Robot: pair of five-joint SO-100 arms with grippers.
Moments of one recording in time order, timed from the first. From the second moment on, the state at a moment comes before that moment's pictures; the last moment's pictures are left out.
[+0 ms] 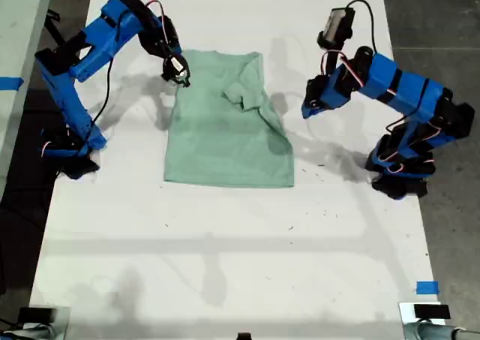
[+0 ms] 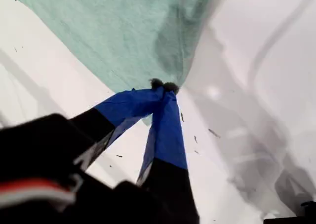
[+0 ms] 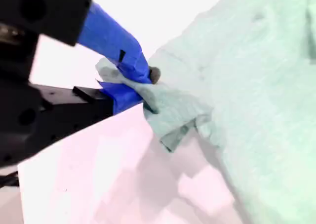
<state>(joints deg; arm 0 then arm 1) -49.8 73.3 65.5 82.8 30.8 22.0 113.9 98.7 81.2 -25.8</state>
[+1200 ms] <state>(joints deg) -24.4 79.5 58.8 89.7 35.6 12.4 128.7 121.0 73.5 -17.1</state>
